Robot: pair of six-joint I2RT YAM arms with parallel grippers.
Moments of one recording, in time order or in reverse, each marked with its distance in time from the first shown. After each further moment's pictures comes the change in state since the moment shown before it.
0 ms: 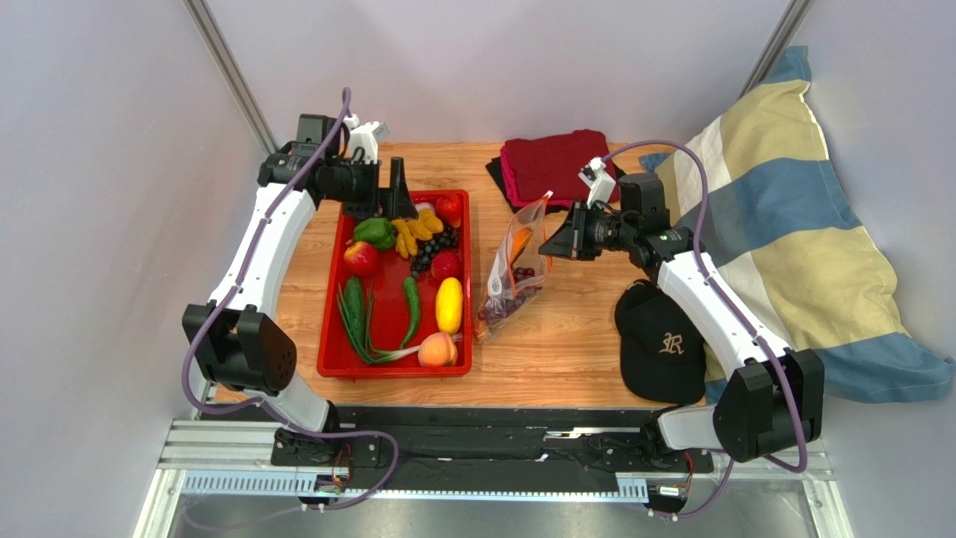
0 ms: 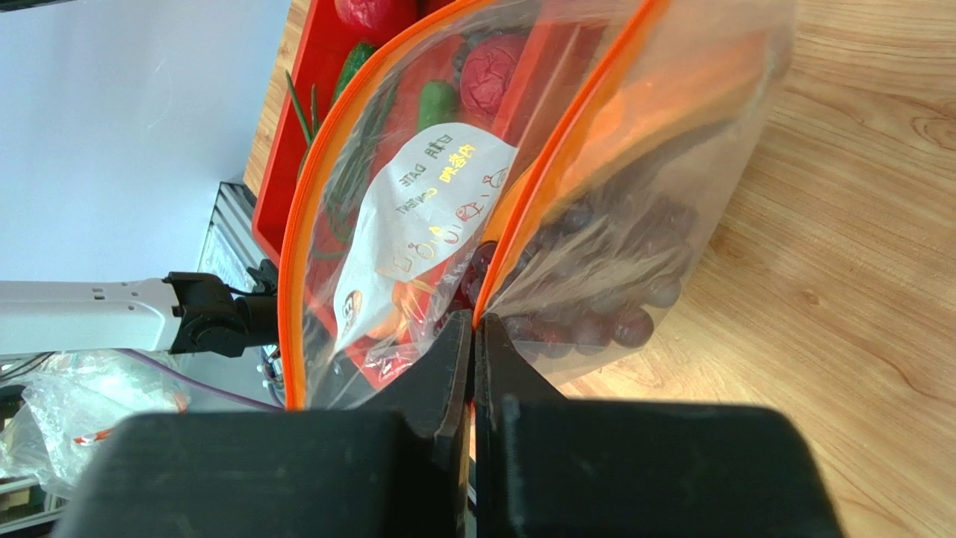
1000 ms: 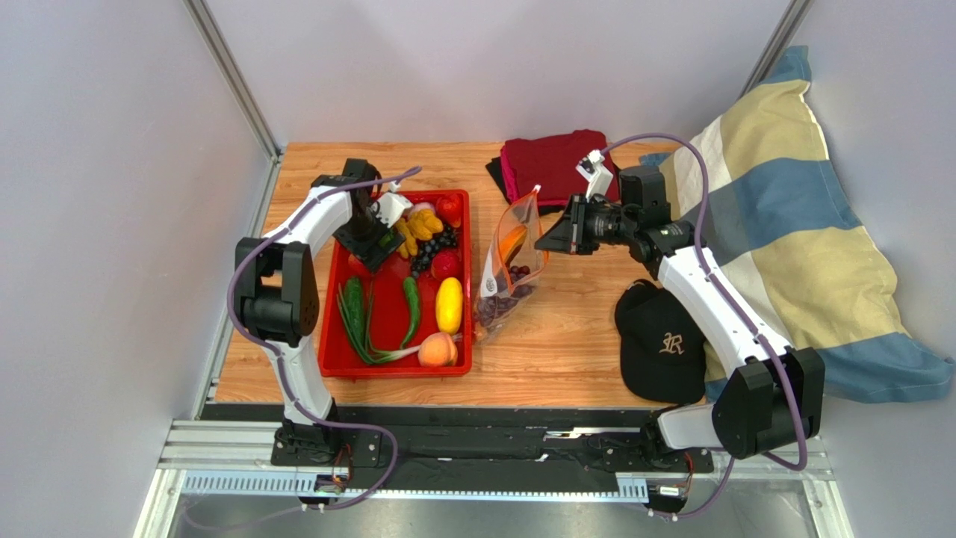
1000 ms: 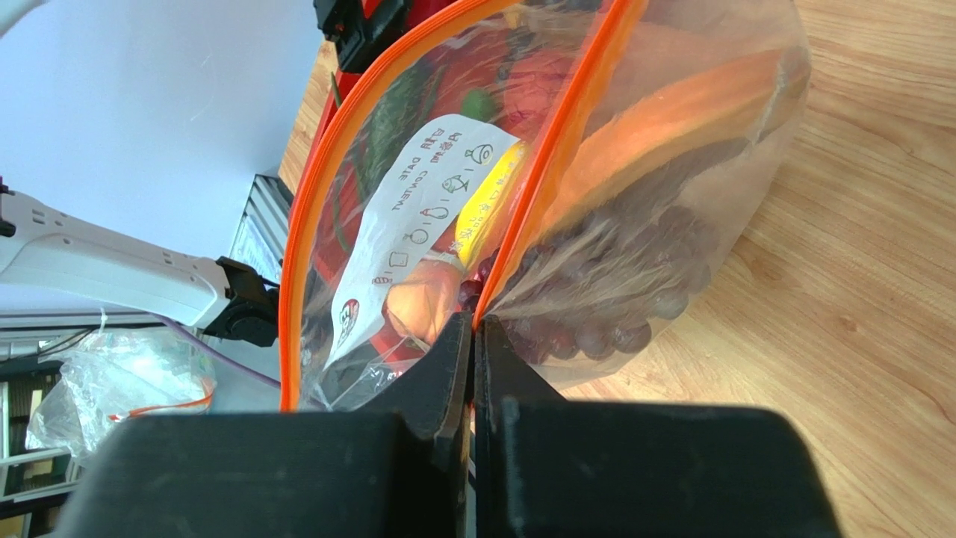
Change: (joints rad) left arm 0.005 0.301 -0.170 0.054 -0.528 0.663; right arm 0.000 0.012 0.049 -0.008 -0.056 0.015
